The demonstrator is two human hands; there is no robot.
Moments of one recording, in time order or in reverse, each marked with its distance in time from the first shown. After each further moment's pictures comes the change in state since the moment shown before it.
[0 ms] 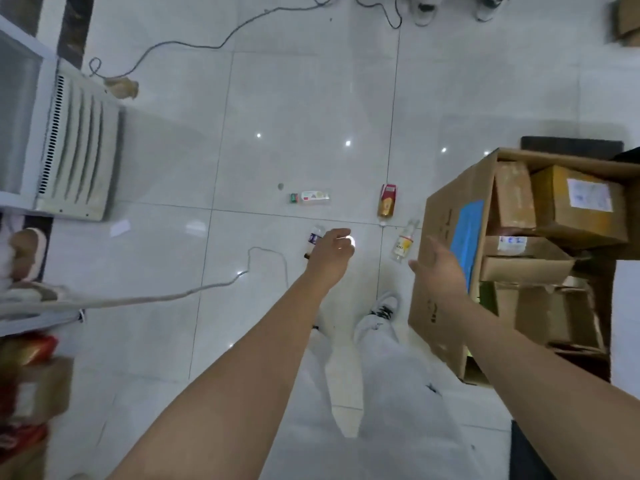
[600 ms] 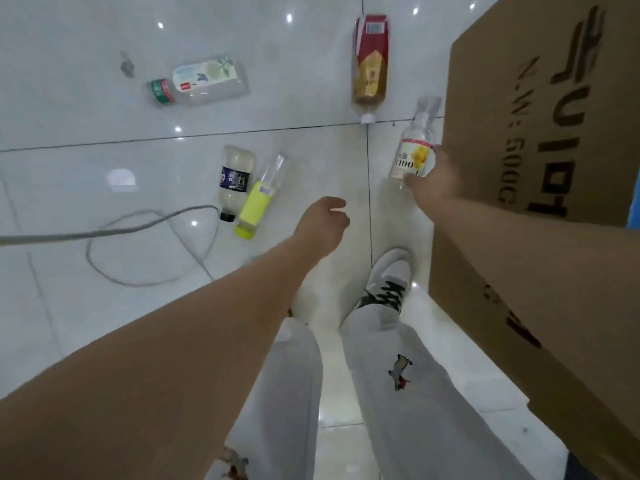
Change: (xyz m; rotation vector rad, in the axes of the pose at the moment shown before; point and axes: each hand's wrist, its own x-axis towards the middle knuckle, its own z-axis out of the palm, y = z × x) left_hand 0.387 -0.323 0.159 0.184 -0.266 -0.244; right_hand 0.375 0.237 0.261 -0.007 0.090 0.307
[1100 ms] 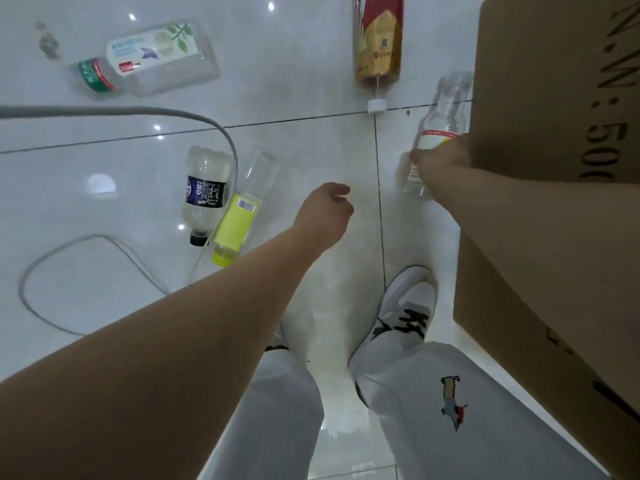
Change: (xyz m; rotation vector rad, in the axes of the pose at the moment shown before) left_hand 0.109 -0.017 0.003 0.090 -0.036 0.039; right_hand 0.121 0.008 0.071 0.138 0.151 0.261
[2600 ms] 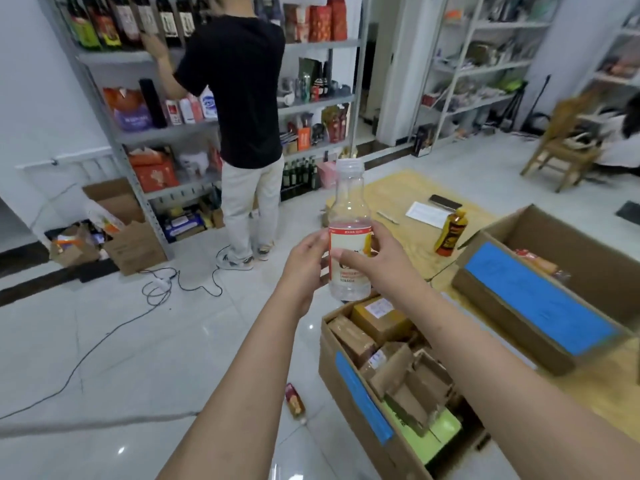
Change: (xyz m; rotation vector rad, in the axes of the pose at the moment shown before) left_hand -0.857 0.528 -0.050 -0.086 -0.339 0.925; right_hand -0.731 -0.131 -0.772 0.821 0.168 -0.906
